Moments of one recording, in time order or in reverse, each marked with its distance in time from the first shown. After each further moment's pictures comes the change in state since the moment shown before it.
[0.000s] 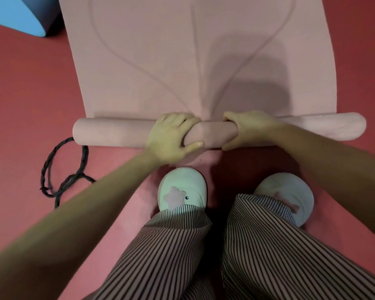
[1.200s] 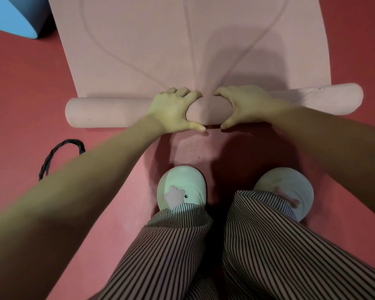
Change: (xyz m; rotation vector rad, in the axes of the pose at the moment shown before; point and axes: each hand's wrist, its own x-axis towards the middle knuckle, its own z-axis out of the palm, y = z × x) left_hand 0.061 -0.007 -0.027 0.185 -0.224 -0.095; right_hand 0.020 0.004 -0.023 -0.072 0.174 -0.025
